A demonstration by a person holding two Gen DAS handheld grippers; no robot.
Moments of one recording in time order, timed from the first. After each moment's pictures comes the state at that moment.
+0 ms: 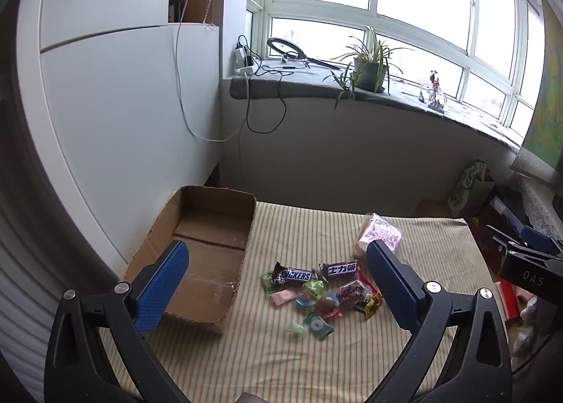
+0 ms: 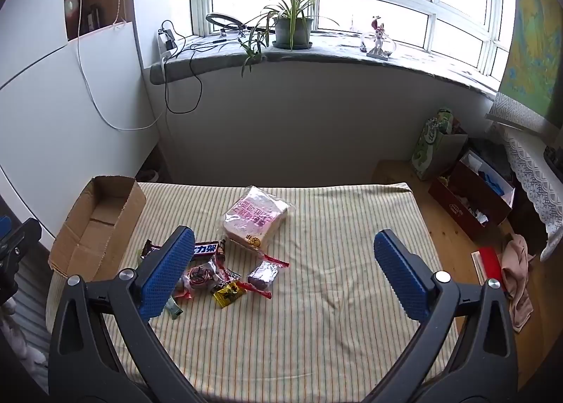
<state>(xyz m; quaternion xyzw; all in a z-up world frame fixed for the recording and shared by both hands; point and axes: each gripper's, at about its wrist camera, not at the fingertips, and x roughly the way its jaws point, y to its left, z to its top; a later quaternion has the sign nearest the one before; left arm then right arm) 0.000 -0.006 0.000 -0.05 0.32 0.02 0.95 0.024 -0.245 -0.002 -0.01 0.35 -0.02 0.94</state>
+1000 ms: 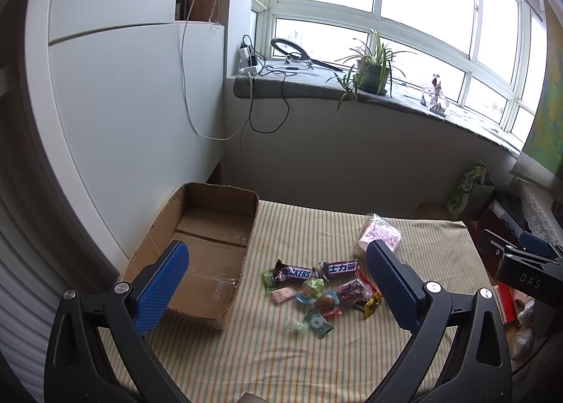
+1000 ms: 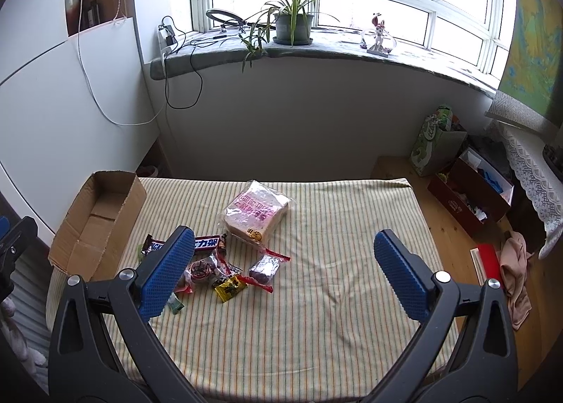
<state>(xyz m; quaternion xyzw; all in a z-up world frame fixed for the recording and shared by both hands) -0.006 -0.004 0.002 -0.06 0.32 0.03 0.95 0.021 -0.241 -0.005 -0.01 0.35 -0.02 0.94</state>
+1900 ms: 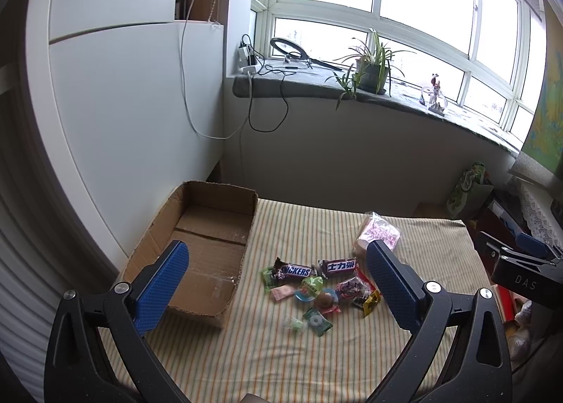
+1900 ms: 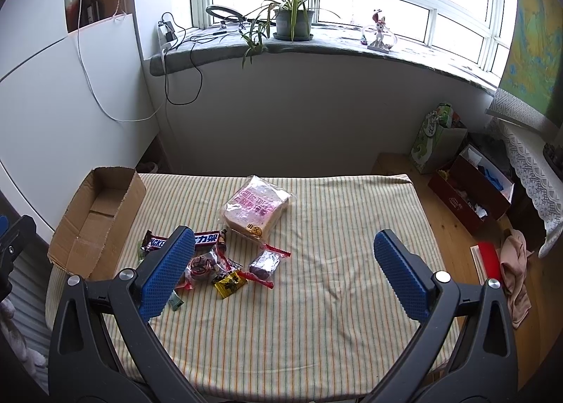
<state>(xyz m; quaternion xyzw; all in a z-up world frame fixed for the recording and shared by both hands) -0.008 -0.006 0.003 -0.06 0.32 0.03 0.95 0.019 -0.240 -0.009 -0.01 0.36 -0.02 0.93</state>
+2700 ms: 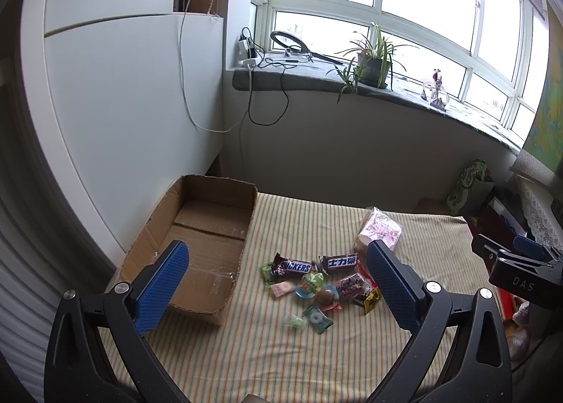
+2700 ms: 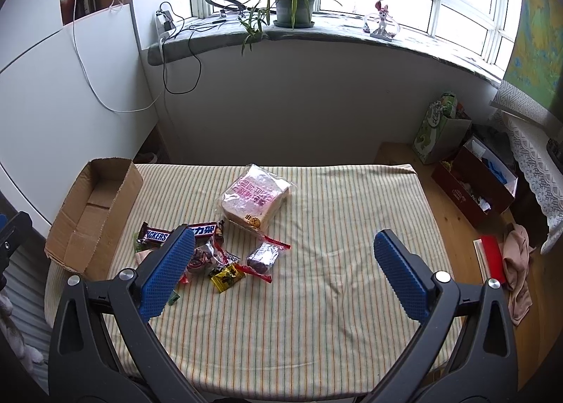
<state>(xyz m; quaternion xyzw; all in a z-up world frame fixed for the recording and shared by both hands) -0.001 -0.002 -0.005 -0.06 0.33 0.03 0.94 0.032 -0.247 -0.025 -0.01 0.38 -0.02 0.92</state>
